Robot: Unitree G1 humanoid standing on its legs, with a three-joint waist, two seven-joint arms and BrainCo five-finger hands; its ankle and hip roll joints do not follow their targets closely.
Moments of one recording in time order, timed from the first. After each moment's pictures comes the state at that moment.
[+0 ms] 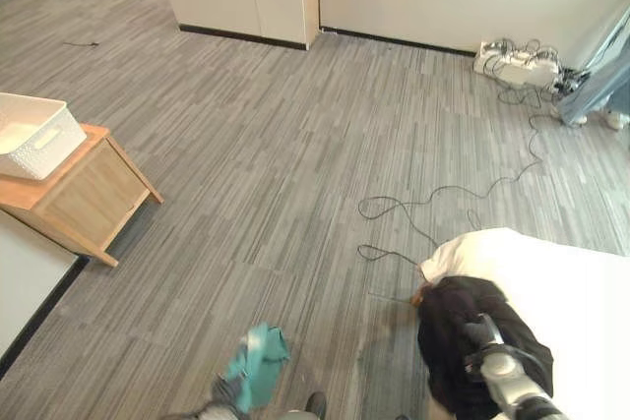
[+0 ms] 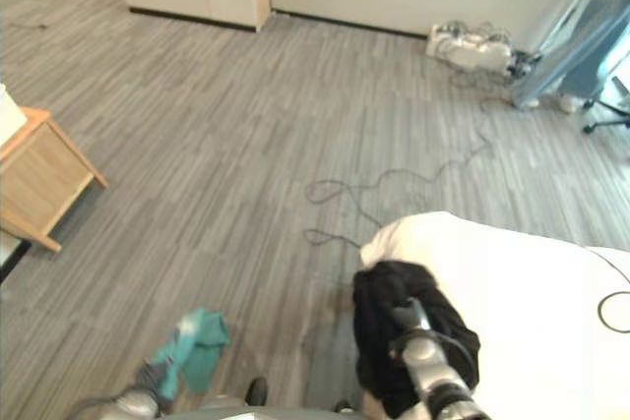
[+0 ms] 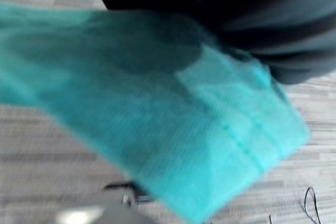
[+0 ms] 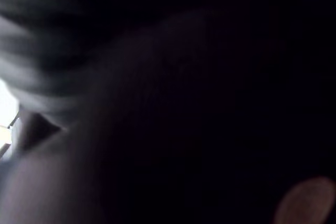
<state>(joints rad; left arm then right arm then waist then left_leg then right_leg) -0.02 0.23 -0.25 1.18 -0.08 -0.02 0.16 -0.17 -0.20 0.25 1.11 0.00 -0.04 -0.23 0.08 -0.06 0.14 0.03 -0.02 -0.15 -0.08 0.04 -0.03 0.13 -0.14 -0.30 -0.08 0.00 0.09</state>
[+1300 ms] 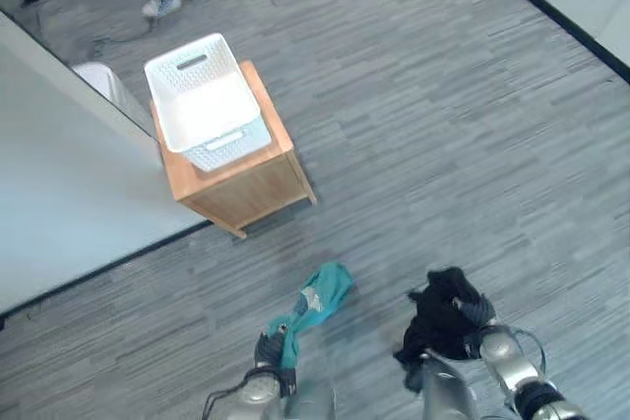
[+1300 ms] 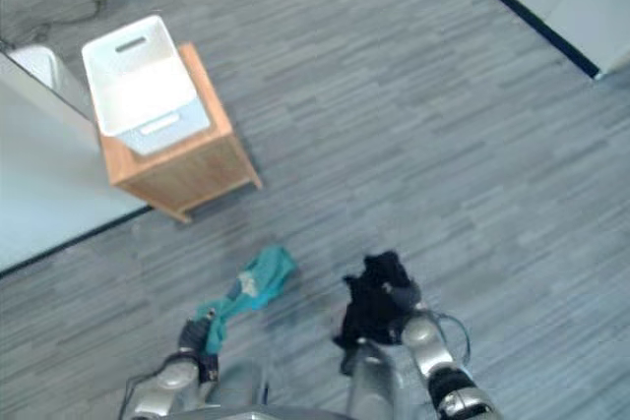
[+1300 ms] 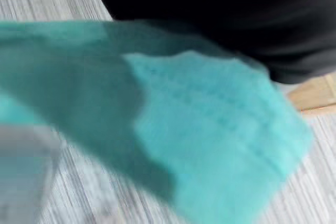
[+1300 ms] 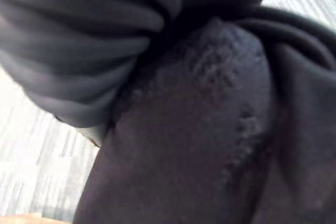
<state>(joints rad) 0.06 0.18 -0.24 0.71 -0.31 -0.11 0.19 -0.18 -0.29 0.25 0.82 -0.08 -0.01 -0.30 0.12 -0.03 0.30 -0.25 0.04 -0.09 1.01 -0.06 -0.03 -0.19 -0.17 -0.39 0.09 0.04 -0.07</state>
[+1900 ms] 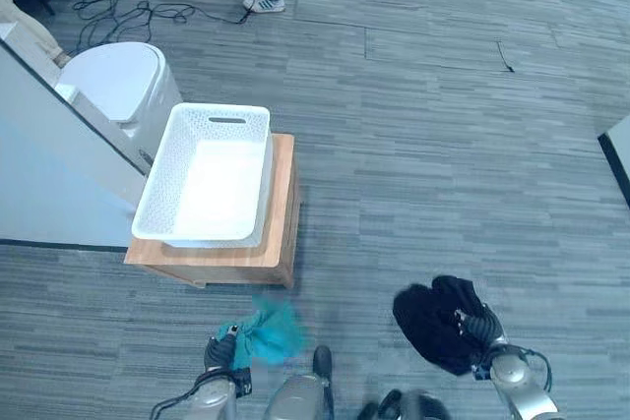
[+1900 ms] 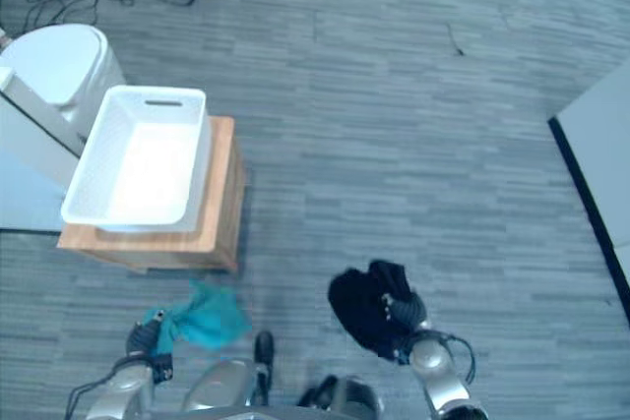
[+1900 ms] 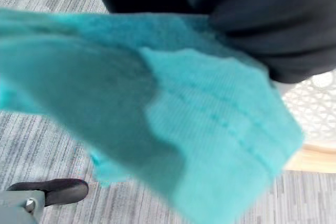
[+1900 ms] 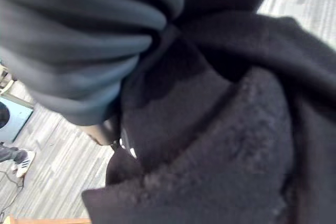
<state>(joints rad) 0.11 0.26 -0.09 0.71 -0.33 -0.09 0.20 0.07 -0.37 0.25 0.54 -0.04 -0.05 -0.24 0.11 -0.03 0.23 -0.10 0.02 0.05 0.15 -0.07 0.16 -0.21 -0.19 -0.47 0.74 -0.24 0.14</state>
